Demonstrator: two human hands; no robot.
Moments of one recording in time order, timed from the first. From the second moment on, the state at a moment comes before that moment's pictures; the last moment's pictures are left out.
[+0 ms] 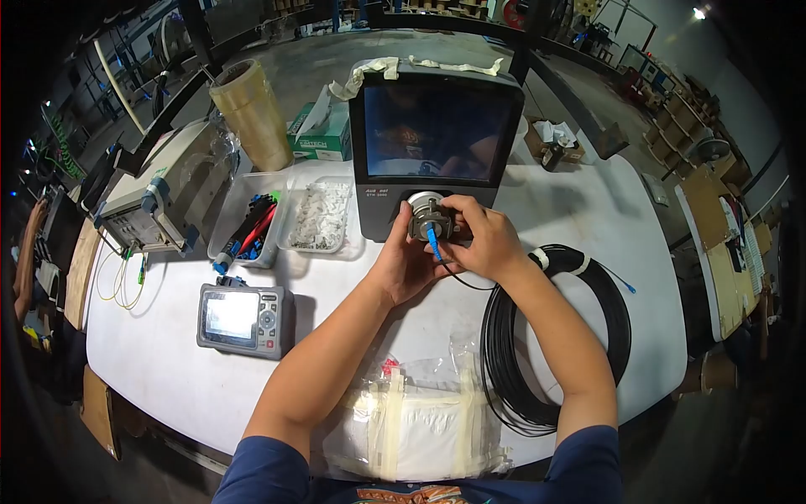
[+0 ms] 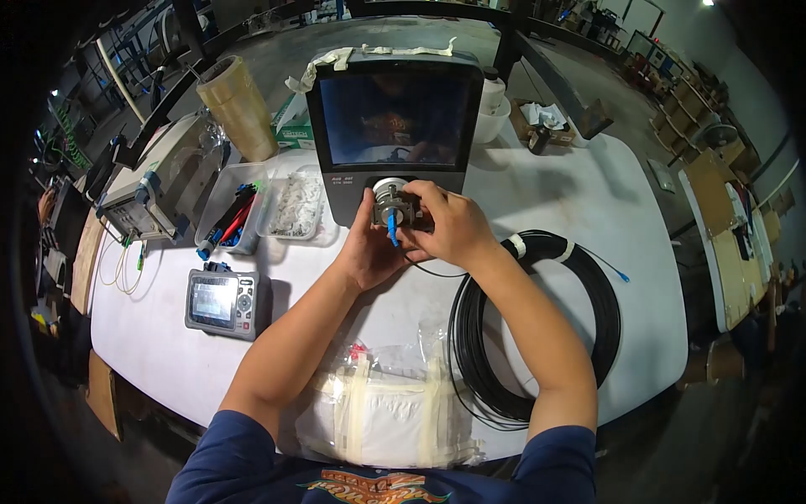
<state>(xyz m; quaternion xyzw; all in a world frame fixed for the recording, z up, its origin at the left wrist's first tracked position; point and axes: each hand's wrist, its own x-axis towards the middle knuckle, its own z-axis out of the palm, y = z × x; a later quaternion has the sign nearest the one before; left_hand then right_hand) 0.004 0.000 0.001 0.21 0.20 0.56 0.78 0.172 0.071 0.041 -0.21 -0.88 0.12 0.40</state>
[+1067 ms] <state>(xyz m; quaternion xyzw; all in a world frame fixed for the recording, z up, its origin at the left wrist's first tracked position) -0.001 -0.003 0.001 0.23 0.19 0.54 0.79 0.173 0.068 0.042 -0.24 -0.89 0.15 0.37</state>
